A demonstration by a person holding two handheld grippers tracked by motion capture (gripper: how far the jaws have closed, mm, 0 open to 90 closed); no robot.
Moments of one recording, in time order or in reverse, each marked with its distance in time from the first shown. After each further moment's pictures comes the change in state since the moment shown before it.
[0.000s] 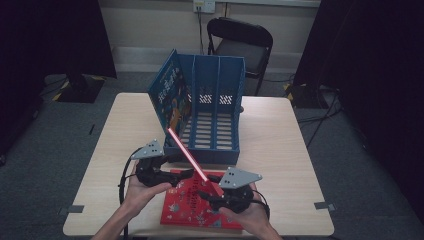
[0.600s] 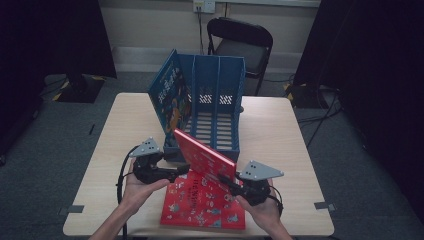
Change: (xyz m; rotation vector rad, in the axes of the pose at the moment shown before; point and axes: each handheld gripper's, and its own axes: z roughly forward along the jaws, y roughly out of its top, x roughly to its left) left arm 0.010 -0.002 -0.001 -0.008 0.096 -0.016; right arm -0.030 -0.015 -0.027 -0.058 -0.126 0.092
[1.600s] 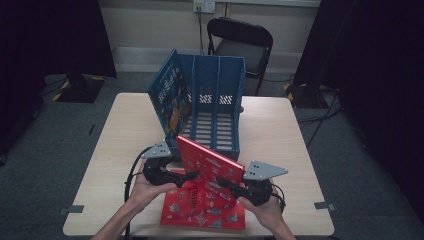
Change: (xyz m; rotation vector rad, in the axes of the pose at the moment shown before) left arm -0.007 -0.003 0.021 0.057 -0.115 0.062; right arm -0.005 0.001 -0.003 -0.033 0.138 0.001
